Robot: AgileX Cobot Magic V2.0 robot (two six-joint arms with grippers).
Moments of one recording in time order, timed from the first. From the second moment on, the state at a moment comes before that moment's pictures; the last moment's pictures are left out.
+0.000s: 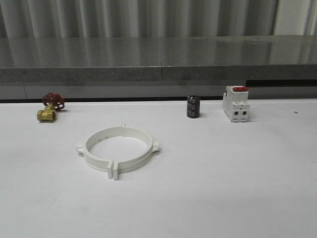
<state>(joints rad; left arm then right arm) -0.05 0.47 -0.48 -0.08 0.68 -0.04 0.42 0.61 -0.57 -0.40 0.82 0.61</state>
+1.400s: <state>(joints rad) -0.05 0.47 -0.48 -0.08 0.68 -0.04 0.14 0.12 -0.21 -0.17 0.32 0.18</state>
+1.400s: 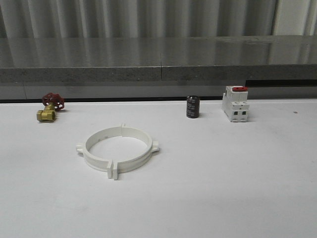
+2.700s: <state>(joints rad) -0.05 0.47 -0.48 -0.08 0.68 -0.04 0.08 -0.01 0.03 -0.05 0.07 0.10</state>
